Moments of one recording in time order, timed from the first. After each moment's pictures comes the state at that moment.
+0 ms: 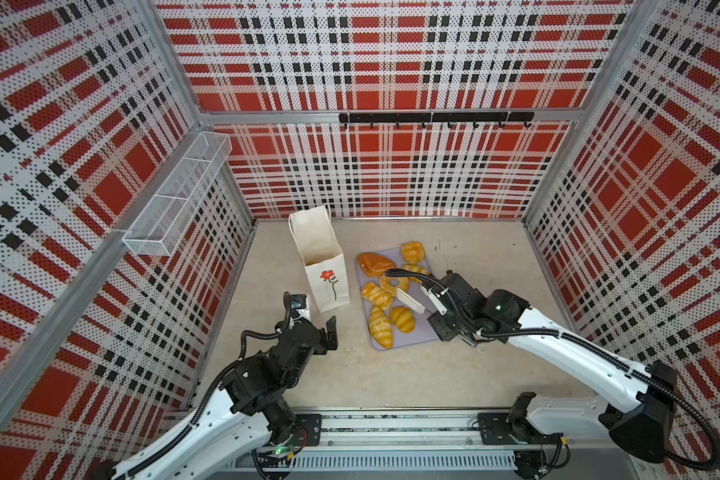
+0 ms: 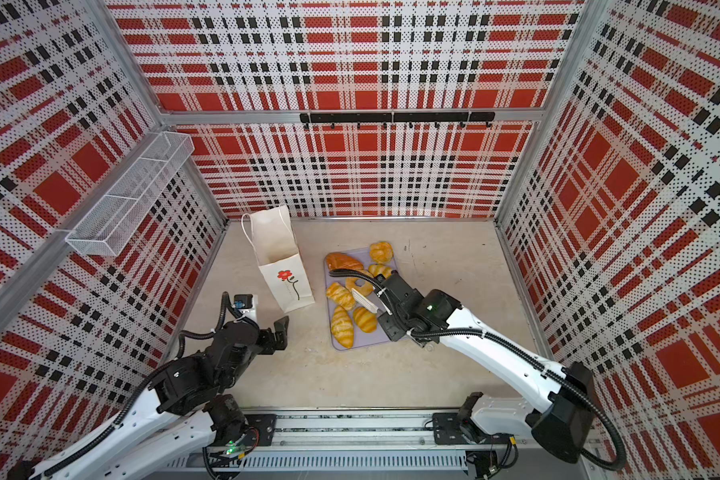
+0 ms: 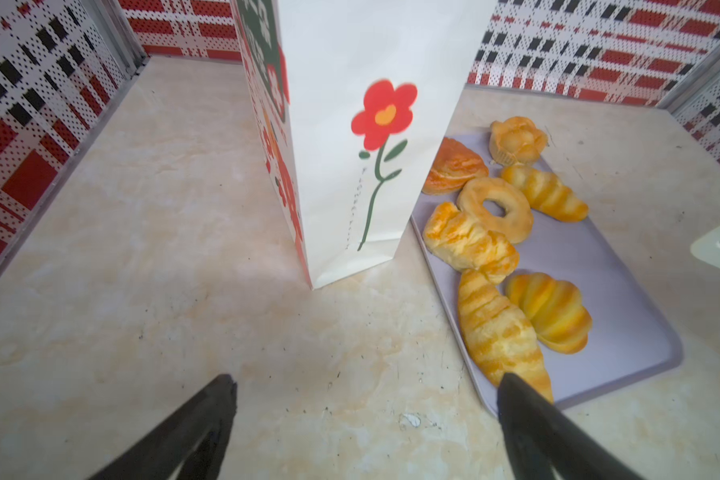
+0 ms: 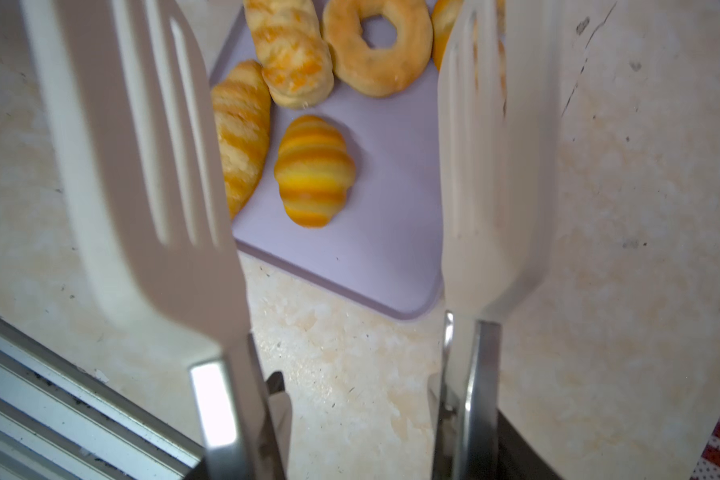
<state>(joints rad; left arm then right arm) -0.87 0.57 0.59 -0.68 -0.62 -0.57 0.84 1.24 1.10 -0.96 0.24 0.15</state>
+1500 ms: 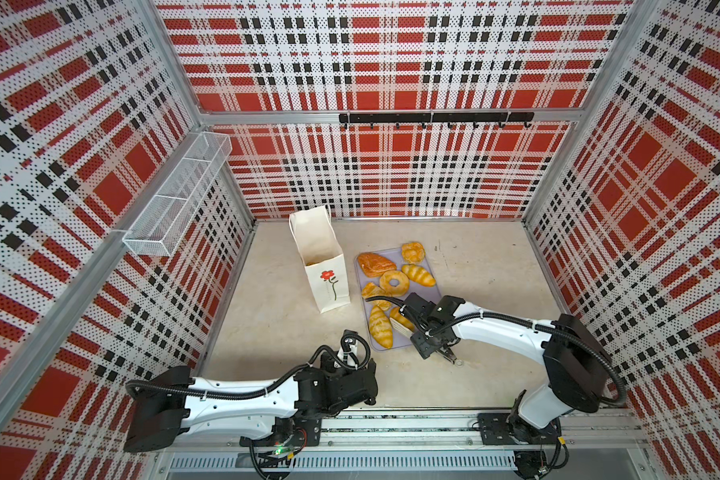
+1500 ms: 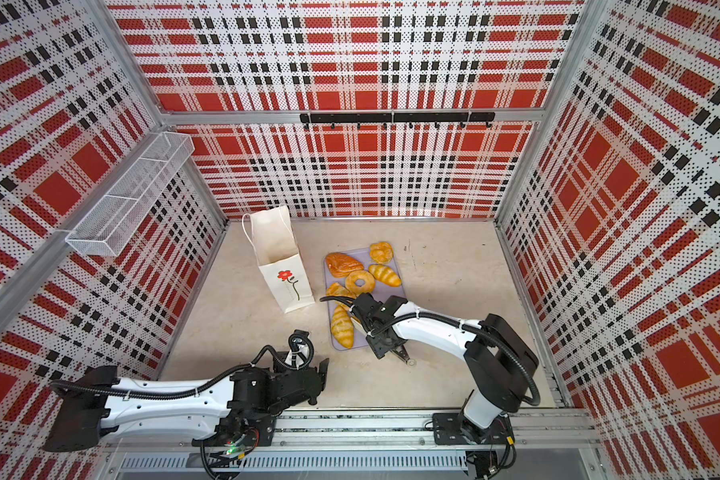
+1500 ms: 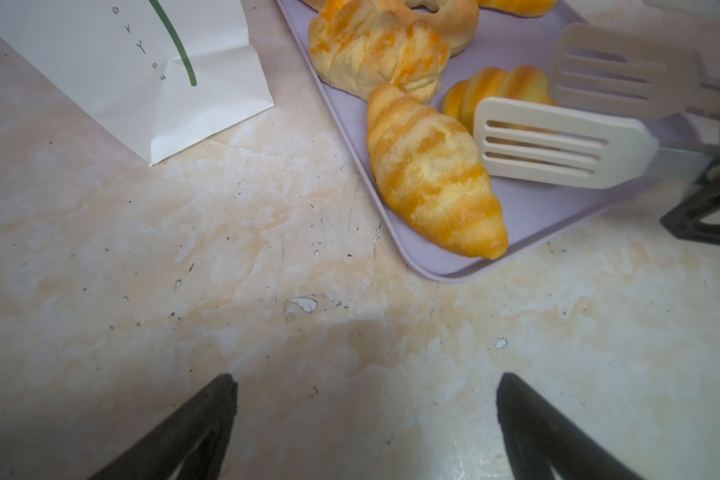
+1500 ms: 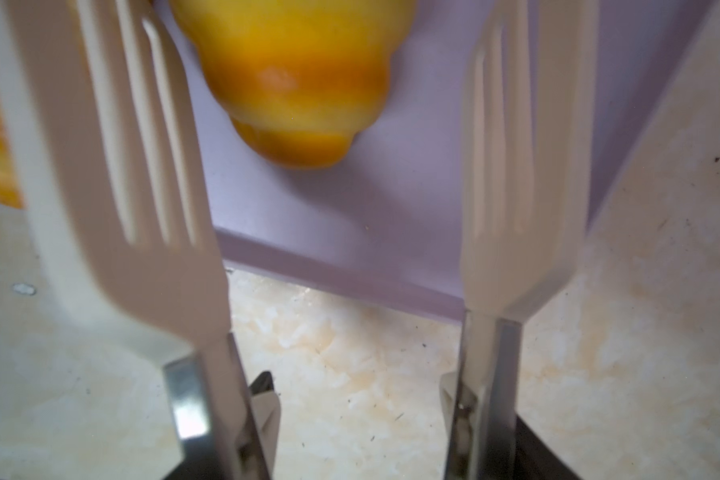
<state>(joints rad) -1.36 1.02 0.45 -0.49 -0.73 -0.94 0.90 1.64 1.08 -0.91 0.23 0.31</state>
